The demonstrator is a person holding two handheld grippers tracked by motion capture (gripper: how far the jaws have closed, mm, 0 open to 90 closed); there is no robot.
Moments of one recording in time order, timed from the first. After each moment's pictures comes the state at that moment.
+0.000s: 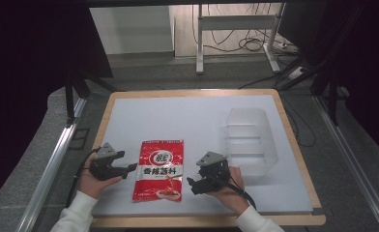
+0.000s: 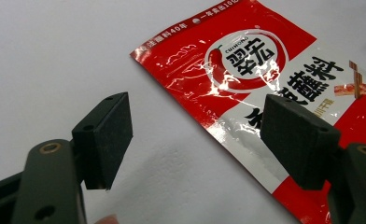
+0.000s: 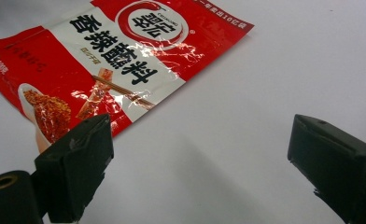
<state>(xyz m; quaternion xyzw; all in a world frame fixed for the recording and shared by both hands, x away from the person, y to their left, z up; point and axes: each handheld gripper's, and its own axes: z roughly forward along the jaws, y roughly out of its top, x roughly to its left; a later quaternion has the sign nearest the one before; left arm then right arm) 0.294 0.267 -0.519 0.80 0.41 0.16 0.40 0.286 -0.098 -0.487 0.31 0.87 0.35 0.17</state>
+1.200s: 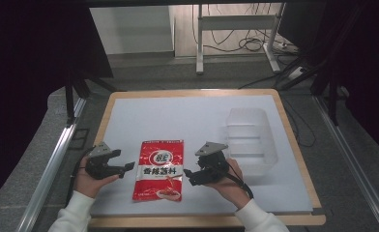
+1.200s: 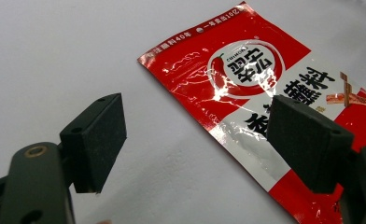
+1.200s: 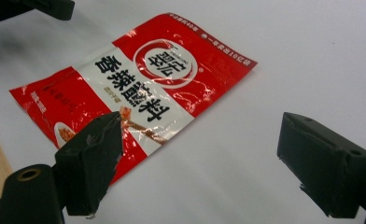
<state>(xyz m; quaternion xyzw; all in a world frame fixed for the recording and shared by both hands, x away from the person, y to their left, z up) 0.291 0.274 -0.511 0.79 0.42 0.16 0.41 0.298 -0.091 -0.456 0.30 0.86 0.38 0.14</state>
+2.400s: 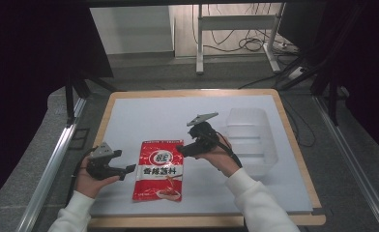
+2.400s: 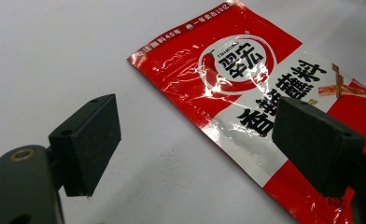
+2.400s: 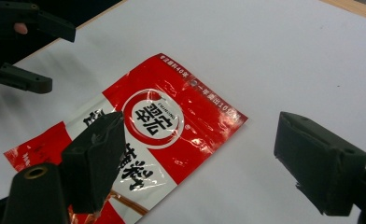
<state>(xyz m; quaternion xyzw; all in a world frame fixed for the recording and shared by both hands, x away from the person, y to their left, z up) 0.290 0.271 -0.513 0.80 0.40 0.15 0.41 0.368 -0.064 -0.430 0.31 0.87 0.38 0.09</state>
